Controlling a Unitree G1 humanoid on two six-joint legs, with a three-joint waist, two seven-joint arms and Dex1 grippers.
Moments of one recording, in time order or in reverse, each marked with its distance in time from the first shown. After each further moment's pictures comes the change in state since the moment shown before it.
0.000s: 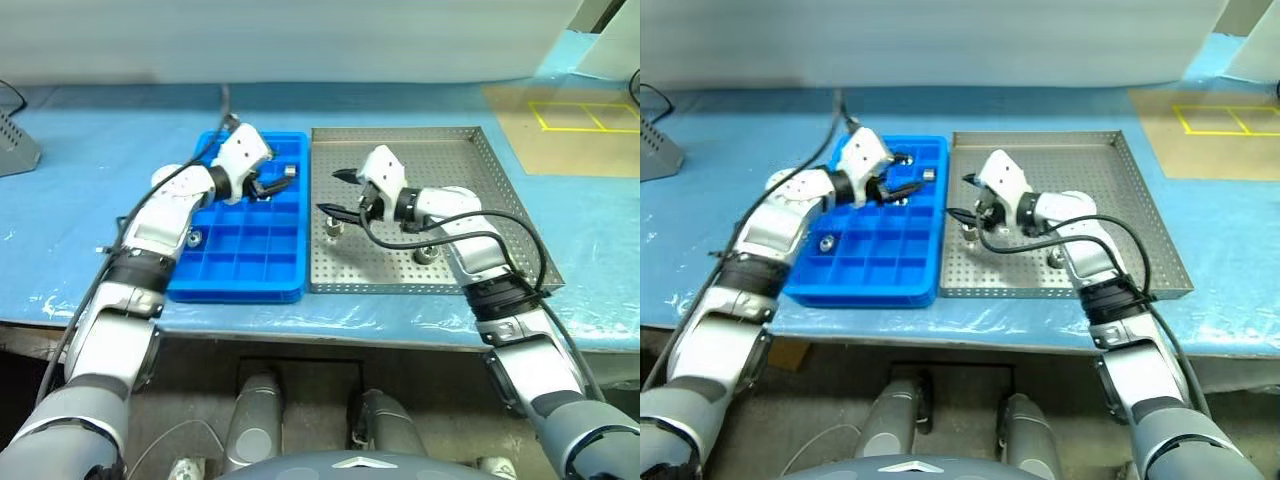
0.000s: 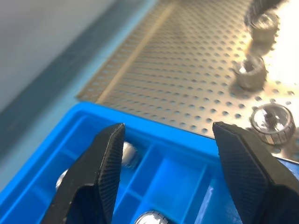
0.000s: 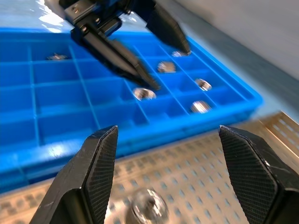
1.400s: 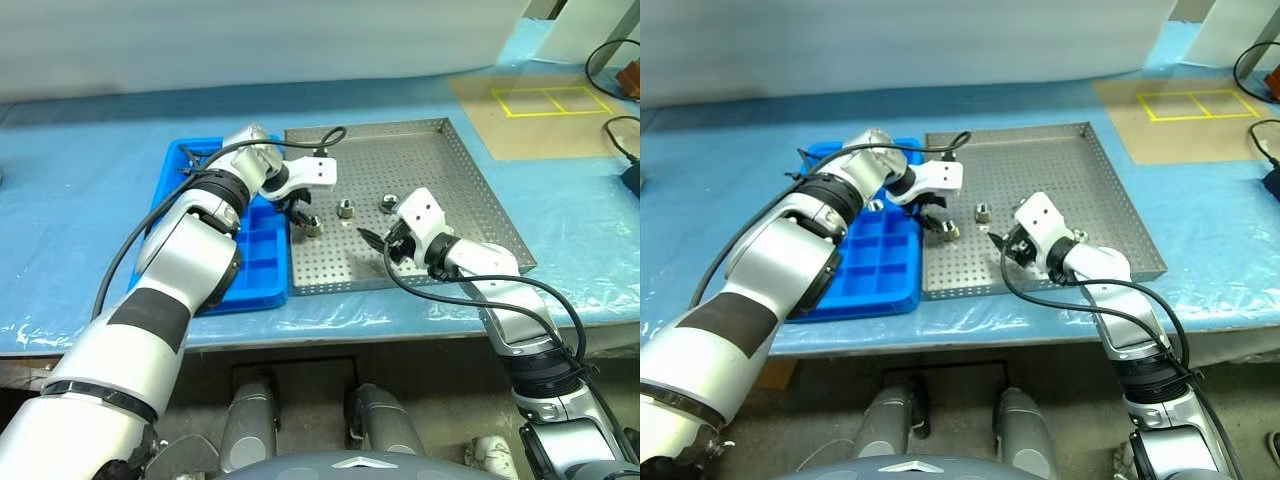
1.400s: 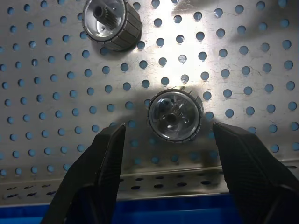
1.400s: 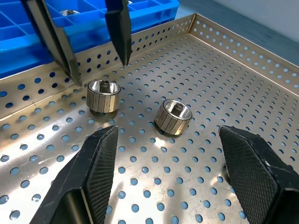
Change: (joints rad) left arm -0.475 -0.270 -0.190 0.706 0.429 0.011 -0.353; right arm 0.330 -0.039 -0.031 -0.368 -0.036 0.194 -0.288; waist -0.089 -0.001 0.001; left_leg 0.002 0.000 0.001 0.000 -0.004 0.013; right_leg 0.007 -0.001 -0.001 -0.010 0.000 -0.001
